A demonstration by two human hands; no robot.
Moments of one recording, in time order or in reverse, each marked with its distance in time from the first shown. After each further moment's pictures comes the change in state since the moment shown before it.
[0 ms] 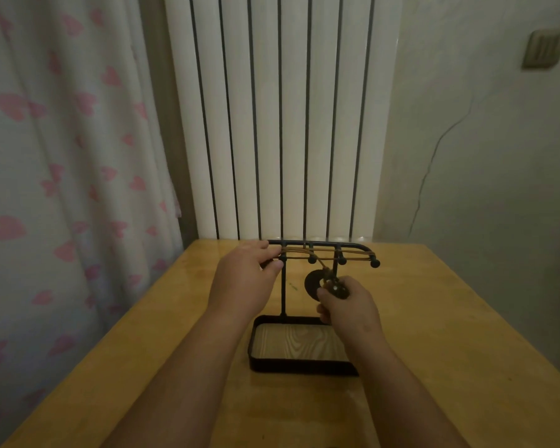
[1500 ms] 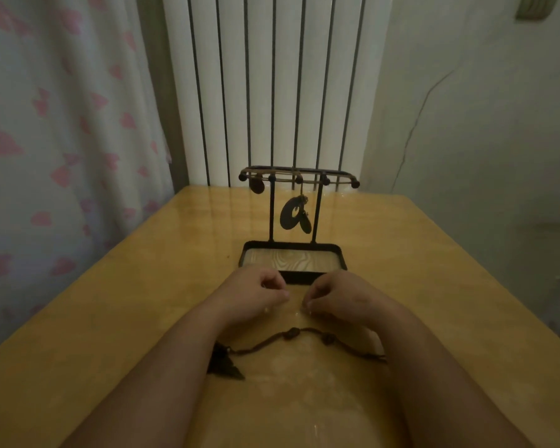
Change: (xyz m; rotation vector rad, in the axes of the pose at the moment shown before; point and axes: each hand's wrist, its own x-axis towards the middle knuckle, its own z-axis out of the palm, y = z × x) left_hand -0.114 -0.036 0.030 -0.158 -0.596 -0.077; right_hand -0.074 0.030 -0.048 -0.758 -0.582 0.040
